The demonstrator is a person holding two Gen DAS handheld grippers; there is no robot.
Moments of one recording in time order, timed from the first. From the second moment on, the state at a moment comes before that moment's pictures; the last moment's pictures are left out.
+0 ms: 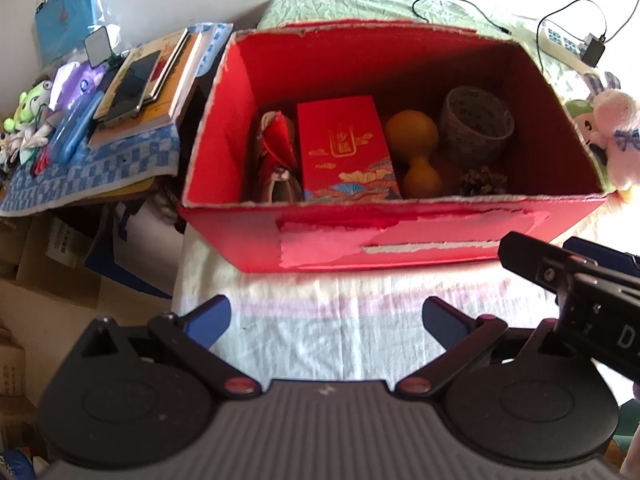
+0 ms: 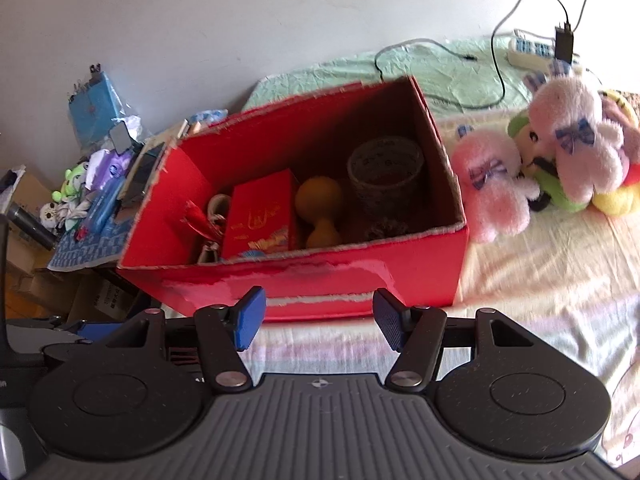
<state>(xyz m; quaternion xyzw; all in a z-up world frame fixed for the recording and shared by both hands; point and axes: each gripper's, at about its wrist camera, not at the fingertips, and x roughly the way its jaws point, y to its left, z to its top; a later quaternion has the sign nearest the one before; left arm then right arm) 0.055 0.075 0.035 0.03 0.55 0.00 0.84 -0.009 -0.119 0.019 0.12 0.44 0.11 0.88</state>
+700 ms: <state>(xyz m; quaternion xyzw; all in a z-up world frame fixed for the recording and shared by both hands) 0.075 0.055 0.066 0.05 0.49 -0.03 0.87 0.005 -0.136 0.045 0.13 0.38 0.08 0.91</state>
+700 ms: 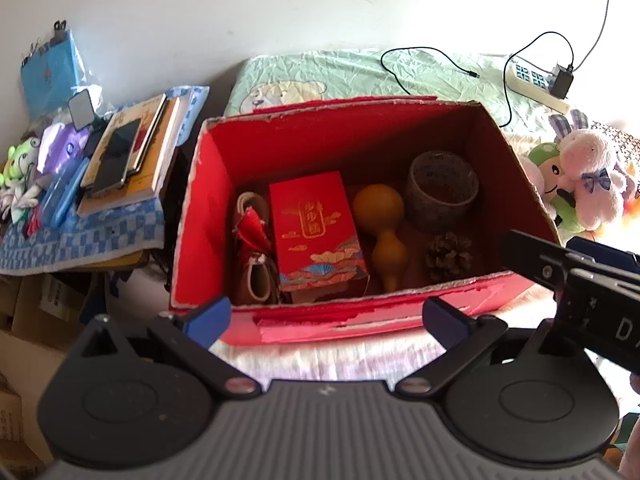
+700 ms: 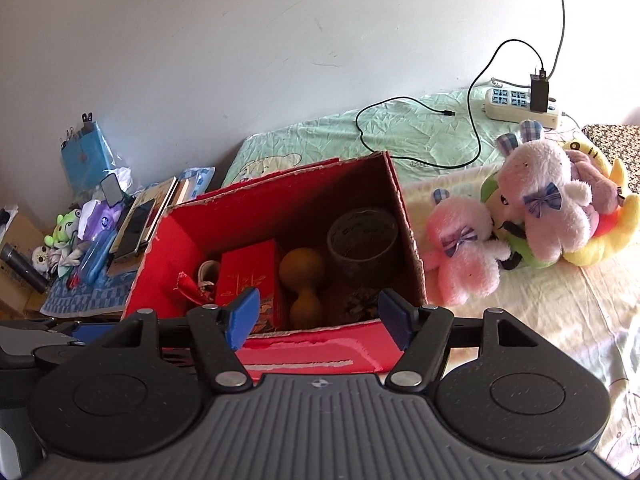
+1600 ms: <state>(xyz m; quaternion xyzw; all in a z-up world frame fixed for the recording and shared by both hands) 0.106 0.061 0.051 0.05 0.48 -0.01 0.88 0.037 -0.132 0.032 0.13 0.37 0.08 0.91</state>
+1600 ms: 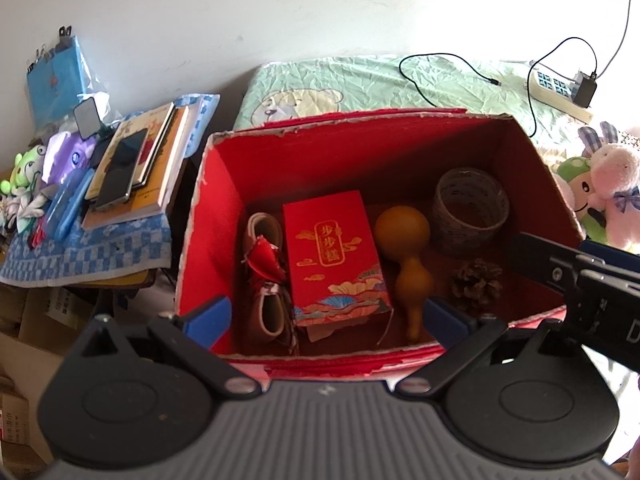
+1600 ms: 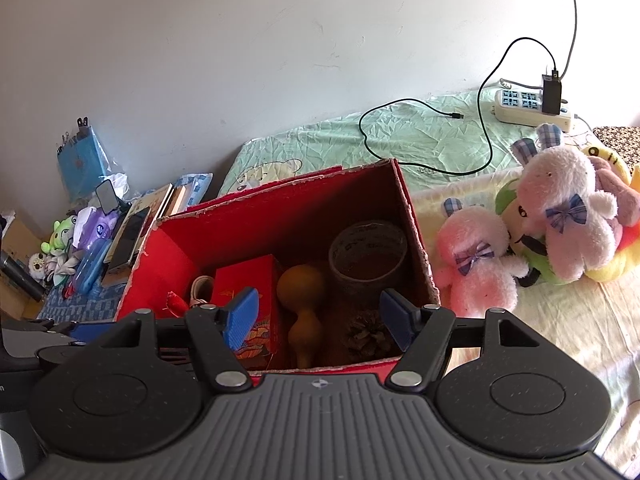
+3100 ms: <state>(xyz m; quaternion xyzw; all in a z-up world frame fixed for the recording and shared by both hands) 0.144 0.072 0.016 0.04 0.49 0.01 0.87 0.089 -0.121 0.001 0.09 0.41 0.08 0.90</state>
